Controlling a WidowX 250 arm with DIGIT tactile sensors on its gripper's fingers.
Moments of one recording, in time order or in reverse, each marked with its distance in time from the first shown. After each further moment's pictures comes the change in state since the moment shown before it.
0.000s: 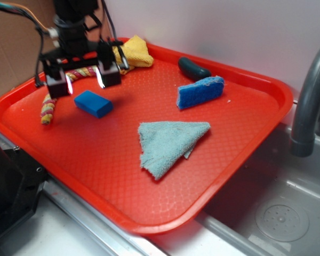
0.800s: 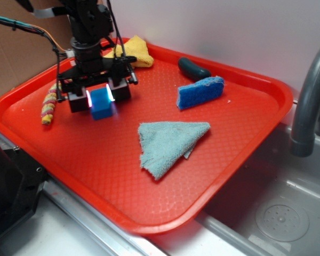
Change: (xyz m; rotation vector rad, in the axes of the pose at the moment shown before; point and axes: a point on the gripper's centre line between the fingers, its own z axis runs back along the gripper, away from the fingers) arm -0.008 0.002 -0.011 -0.045 -0.001 -0.070
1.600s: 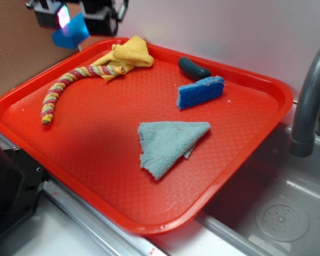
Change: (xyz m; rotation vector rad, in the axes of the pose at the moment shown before) arm -0.022 -0.002 0.155 -0.062 -0.098 -0.515
